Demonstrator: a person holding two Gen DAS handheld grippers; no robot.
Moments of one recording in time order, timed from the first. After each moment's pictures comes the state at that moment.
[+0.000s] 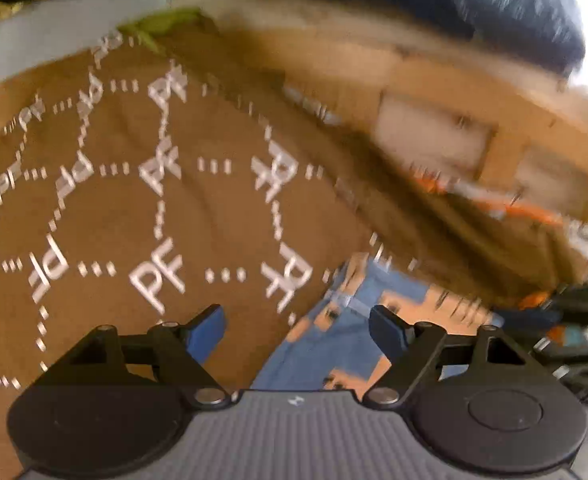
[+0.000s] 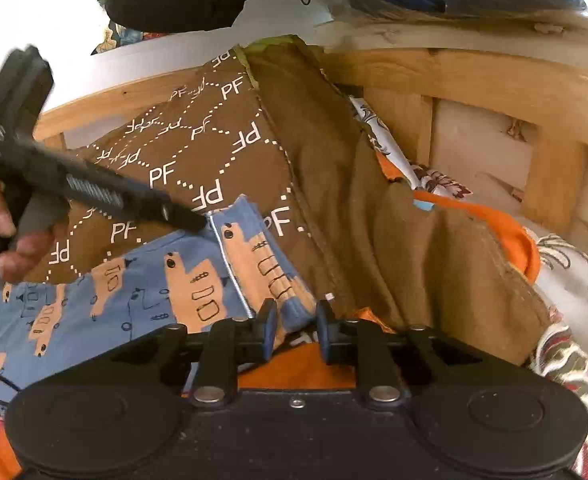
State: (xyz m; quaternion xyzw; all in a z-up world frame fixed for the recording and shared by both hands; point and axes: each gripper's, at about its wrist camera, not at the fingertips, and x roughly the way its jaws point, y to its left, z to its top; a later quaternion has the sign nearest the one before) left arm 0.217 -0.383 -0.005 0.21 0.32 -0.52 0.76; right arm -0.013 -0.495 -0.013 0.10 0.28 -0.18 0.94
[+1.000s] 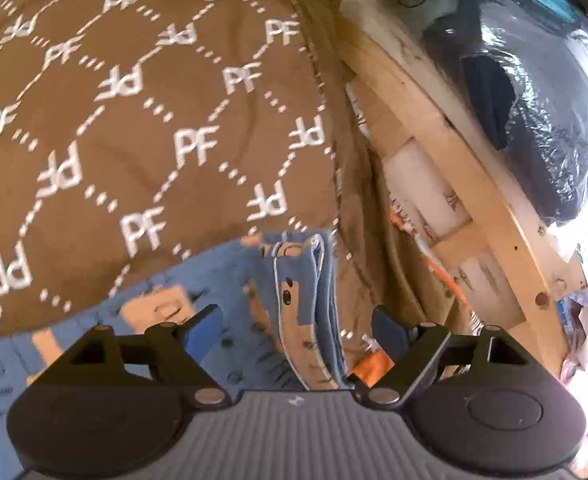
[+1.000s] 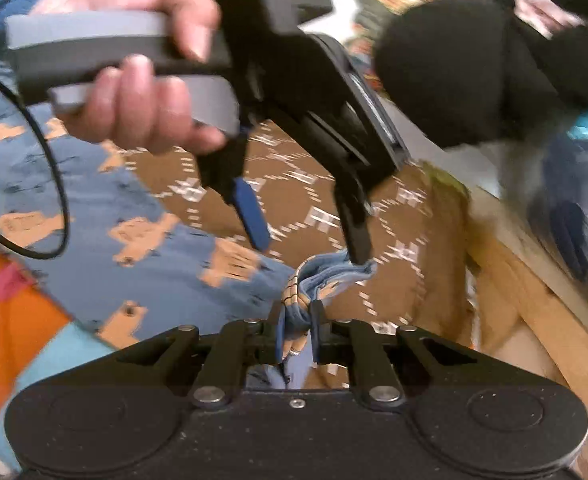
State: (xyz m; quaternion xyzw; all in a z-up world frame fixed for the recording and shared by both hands) left arm 0.216 -0.315 0.010 -0.06 0.50 -0.47 0.72; right arm -0.015 -0.368 -0.009 -0.27 0.23 -0.04 0.94
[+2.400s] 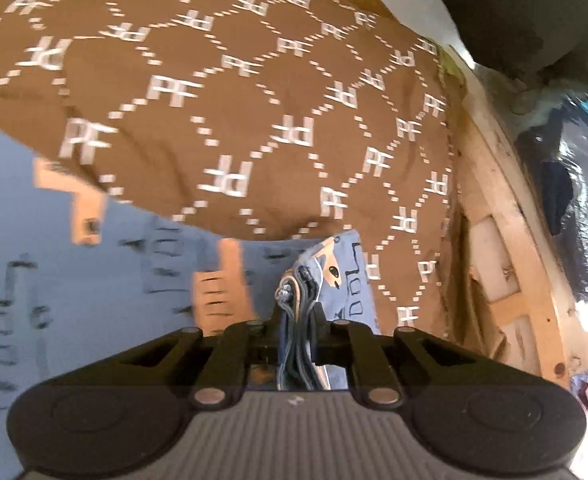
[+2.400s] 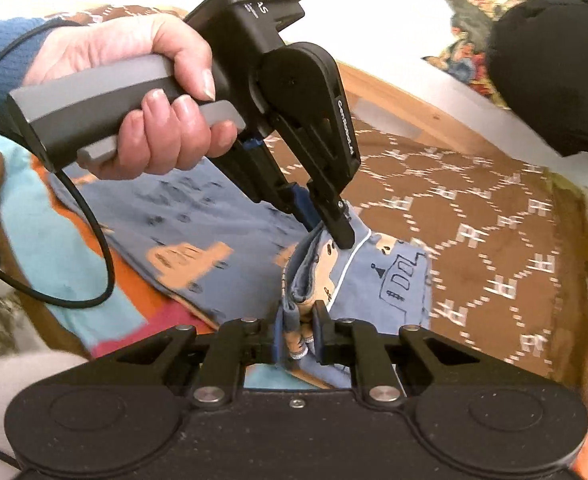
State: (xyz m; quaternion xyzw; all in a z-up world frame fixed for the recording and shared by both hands) left arm 0.210 -0.185 -0.031 -0.19 0.50 -0.34 0.77; right arm -0.019 -0.307 -0.020 -0.20 0.26 0.12 0.94
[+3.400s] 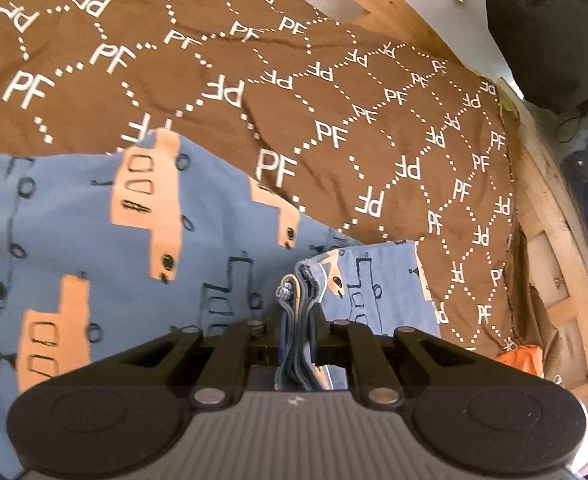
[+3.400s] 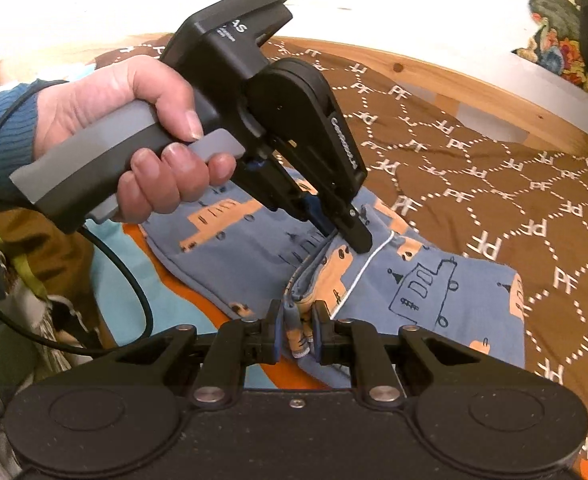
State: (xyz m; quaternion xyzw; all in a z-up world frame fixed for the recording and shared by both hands) left arm 0.202 -0.082 -0.030 -0.16 0.49 -0.27 0.81; right arm 0.005 -0.249 -0.008 -0.13 0.29 0.23 0.92
